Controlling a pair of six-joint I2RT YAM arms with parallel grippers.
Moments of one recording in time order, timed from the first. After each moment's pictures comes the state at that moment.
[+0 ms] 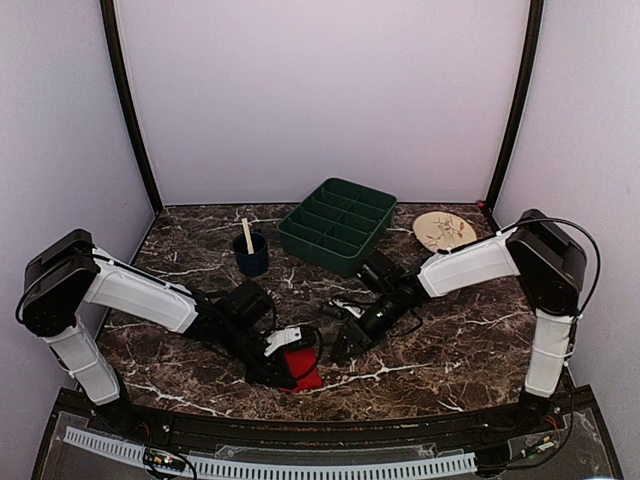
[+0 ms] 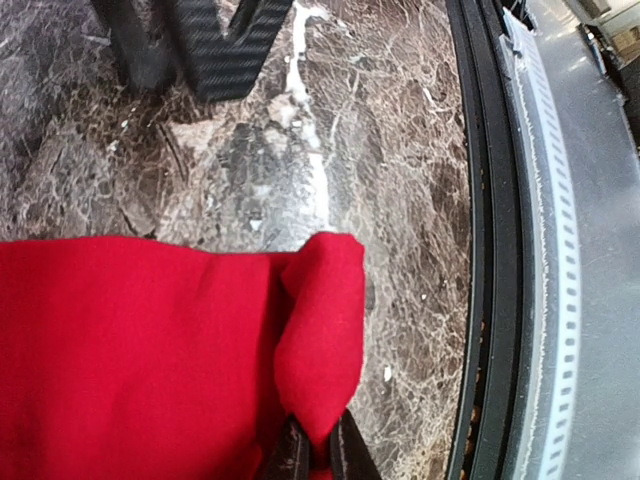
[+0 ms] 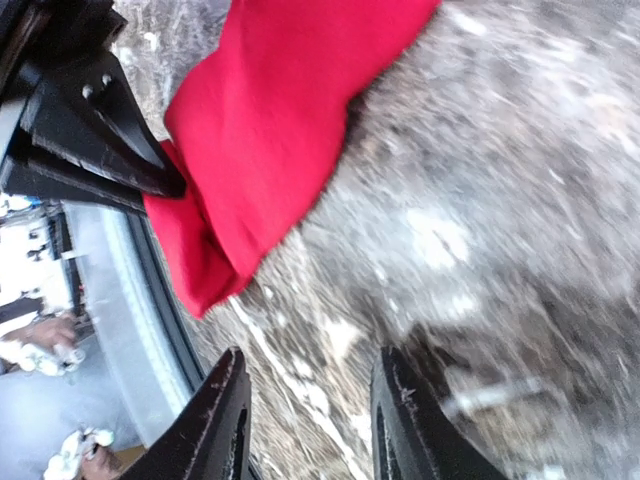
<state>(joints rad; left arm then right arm) -0.93 1.67 0.74 -0.15 0.59 0.18 0.85 1.94 1.10 -0.35 -0.78 0.19</state>
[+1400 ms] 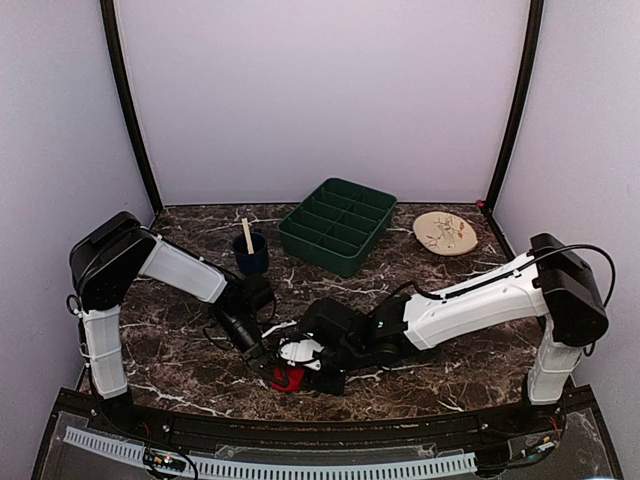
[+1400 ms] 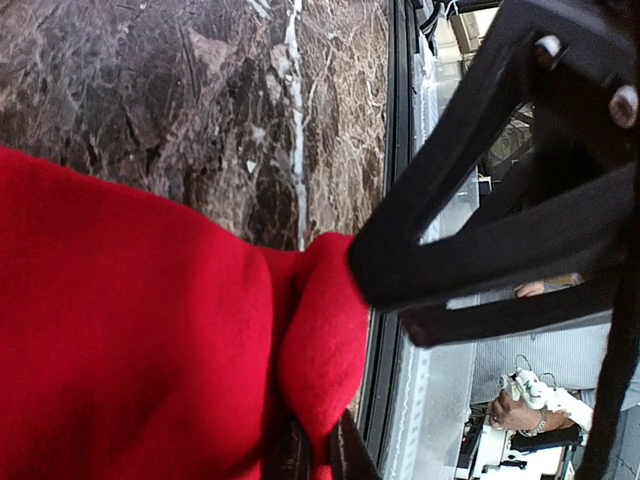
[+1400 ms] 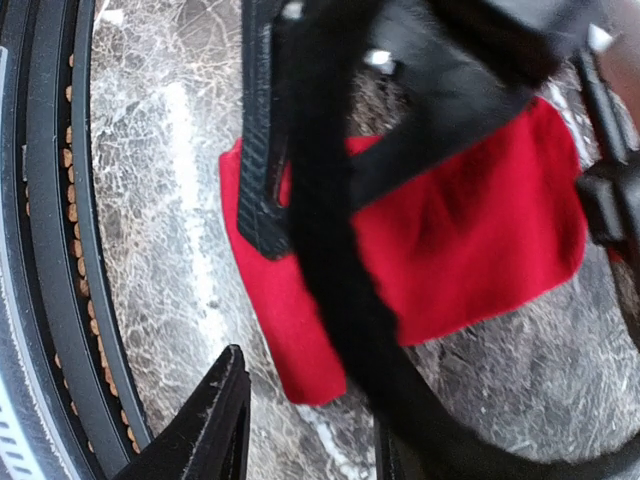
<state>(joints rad) -0.73 1.98 1.00 -0.62 1.07 0.32 1.30 1.83 1.14 -0.28 -0.05 -0.12</state>
